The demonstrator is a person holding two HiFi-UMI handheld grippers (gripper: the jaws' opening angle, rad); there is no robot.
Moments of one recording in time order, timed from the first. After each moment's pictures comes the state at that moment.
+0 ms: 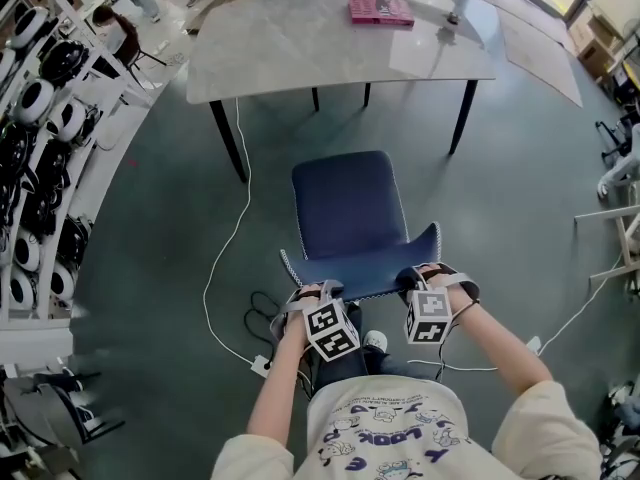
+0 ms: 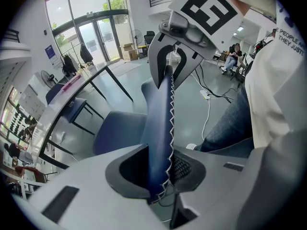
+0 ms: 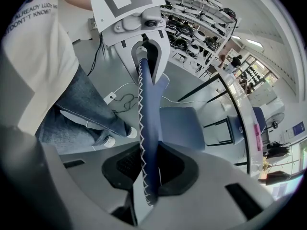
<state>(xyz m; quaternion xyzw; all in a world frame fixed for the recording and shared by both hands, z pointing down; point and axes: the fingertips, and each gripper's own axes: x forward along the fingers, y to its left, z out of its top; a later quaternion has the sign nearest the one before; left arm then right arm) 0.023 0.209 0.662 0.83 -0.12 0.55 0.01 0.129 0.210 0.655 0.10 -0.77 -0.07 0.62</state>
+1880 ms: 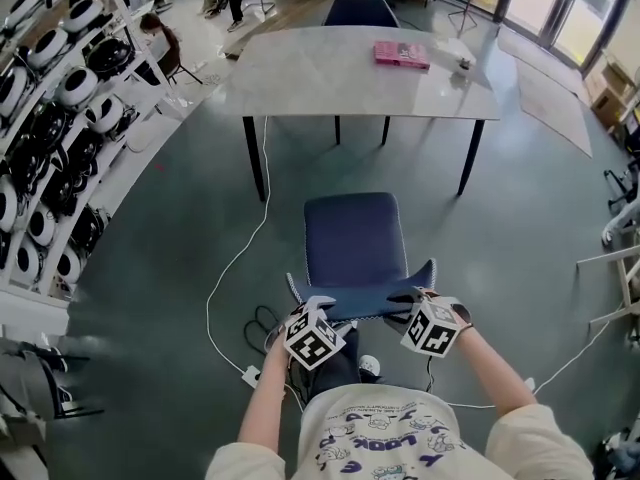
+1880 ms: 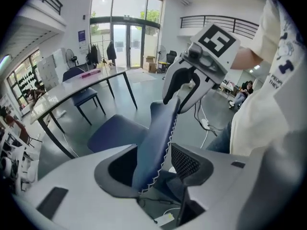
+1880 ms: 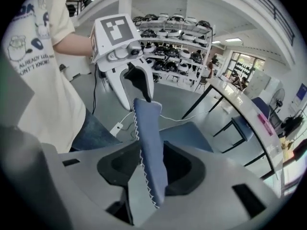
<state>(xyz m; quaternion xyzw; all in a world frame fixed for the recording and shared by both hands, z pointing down) 0.023 0.266 0.606 0.86 -0.21 0.44 0.15 0.107 0.265 0.602 0.12 -0.87 0.02 0.48</state>
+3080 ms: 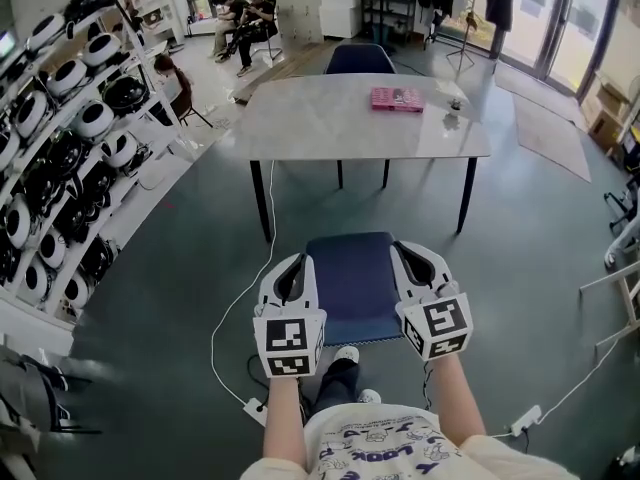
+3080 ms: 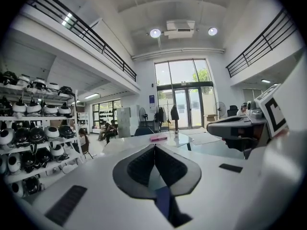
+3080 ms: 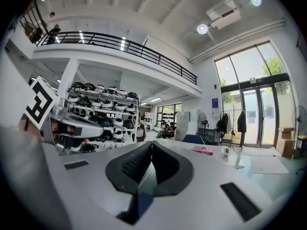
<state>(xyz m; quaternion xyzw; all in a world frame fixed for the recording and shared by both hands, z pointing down) -0.035 0.163 0.338 0.79 -0.60 0.10 0.02 0.125 0.150 0.336 0.50 -0.86 -0.01 0.06</state>
